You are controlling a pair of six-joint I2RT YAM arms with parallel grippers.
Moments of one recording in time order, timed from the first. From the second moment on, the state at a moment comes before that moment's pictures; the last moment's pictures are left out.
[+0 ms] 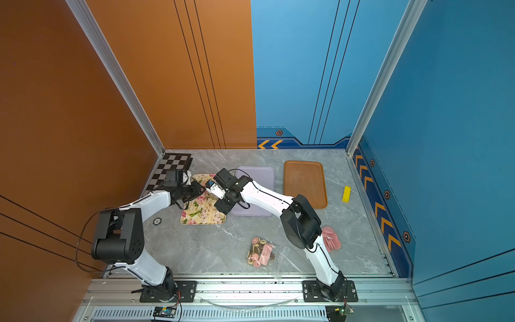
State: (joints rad) left arm -0.01 1.66 0.90 -0.15 0.33 -0.58; right arm 0.88 2.14 1.83 -0.72 -0.14 -0.15
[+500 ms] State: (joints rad) left arm -0.11 1.65 0.67 0.23 0.16 -1.14; right arm 0.89 2.06 1.66 -0.62 -0.17 -0.12
